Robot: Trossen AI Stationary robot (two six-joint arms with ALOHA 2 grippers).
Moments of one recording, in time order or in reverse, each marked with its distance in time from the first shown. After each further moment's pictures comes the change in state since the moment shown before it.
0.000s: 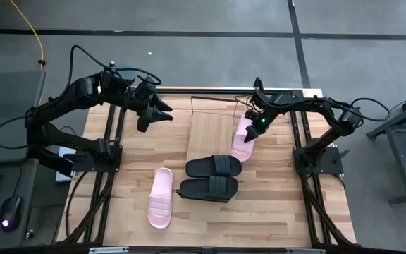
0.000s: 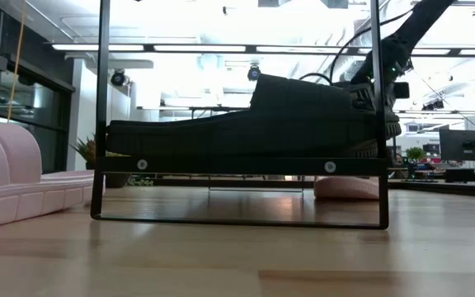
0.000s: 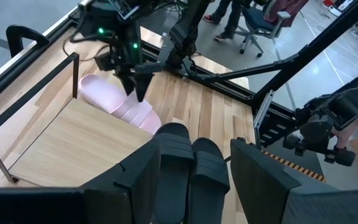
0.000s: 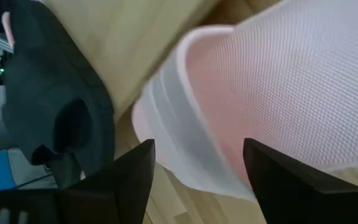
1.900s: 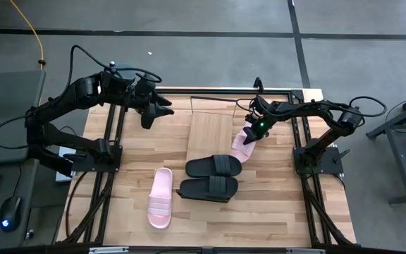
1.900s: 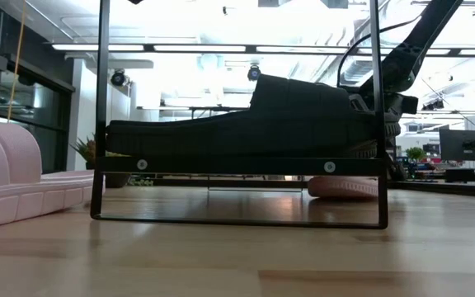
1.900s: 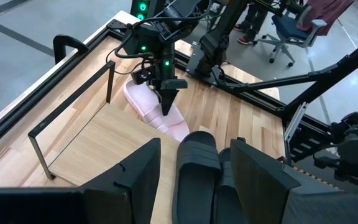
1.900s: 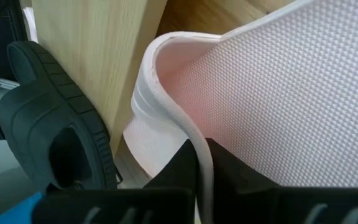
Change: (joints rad) left arm 0.000 0.000 0.000 0.000 -0.134 -0.003; right arm 0.025 -0.001 -0.144 0.295 -0.030 0.340
